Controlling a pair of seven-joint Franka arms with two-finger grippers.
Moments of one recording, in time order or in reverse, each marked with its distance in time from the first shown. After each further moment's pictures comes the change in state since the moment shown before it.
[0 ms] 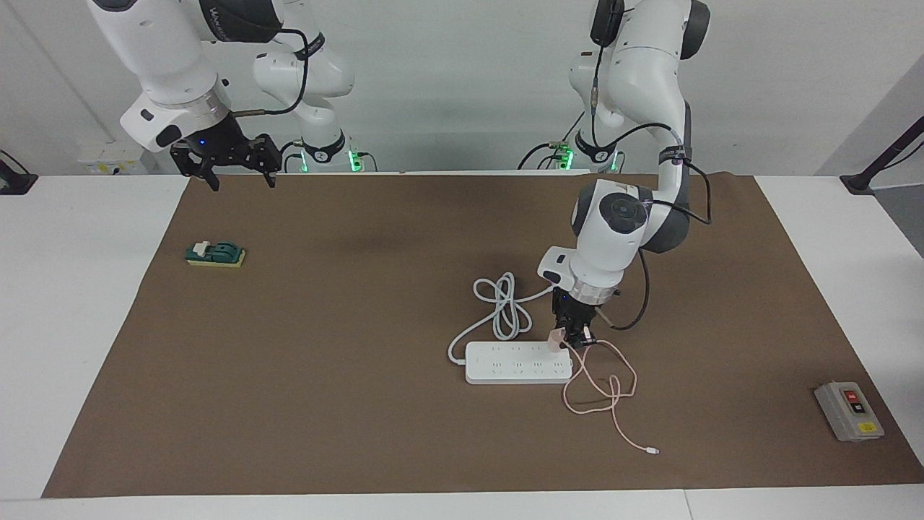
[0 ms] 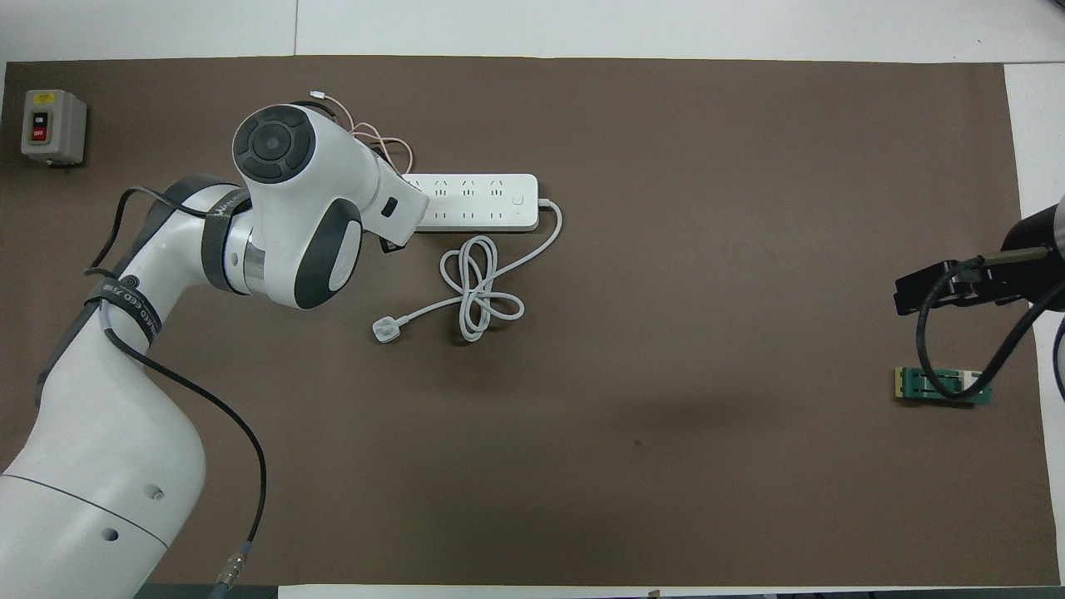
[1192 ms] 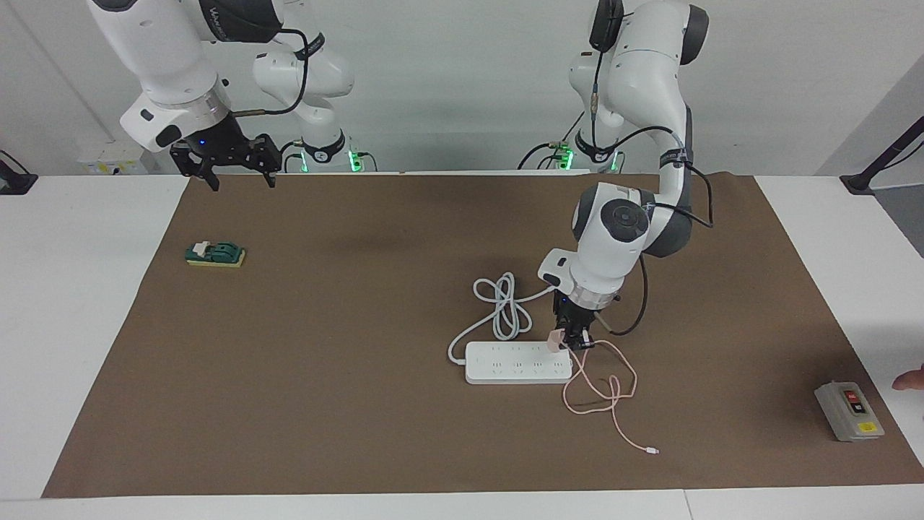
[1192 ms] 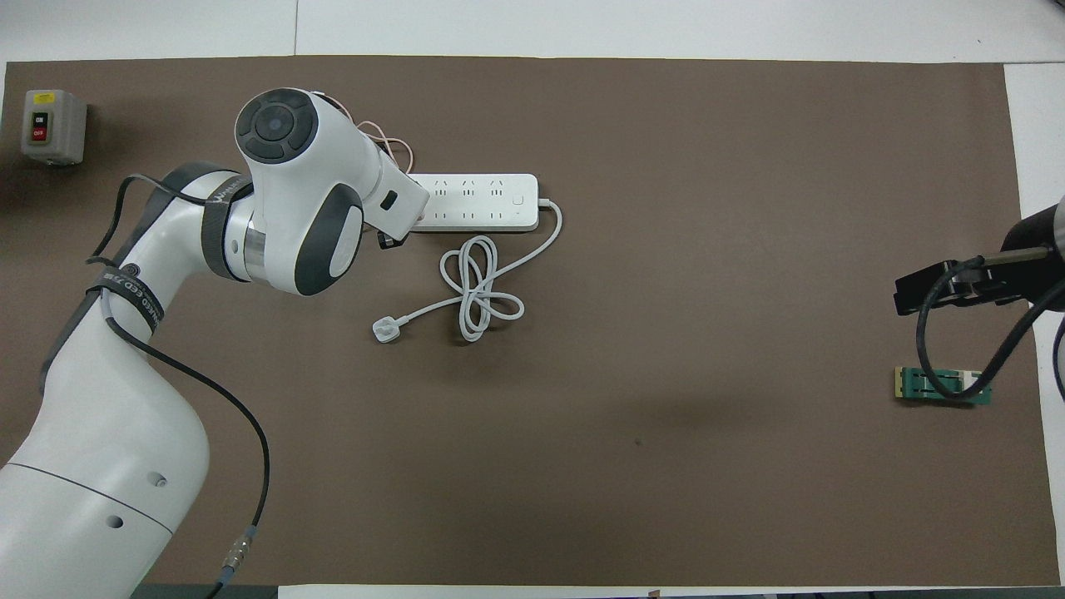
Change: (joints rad) left arm 0.004 0.036 -0.001 0.070 -0.007 -0.078 0.075; right arm 0.000 0.000 0.000 0.000 0.000 0.000 0.000
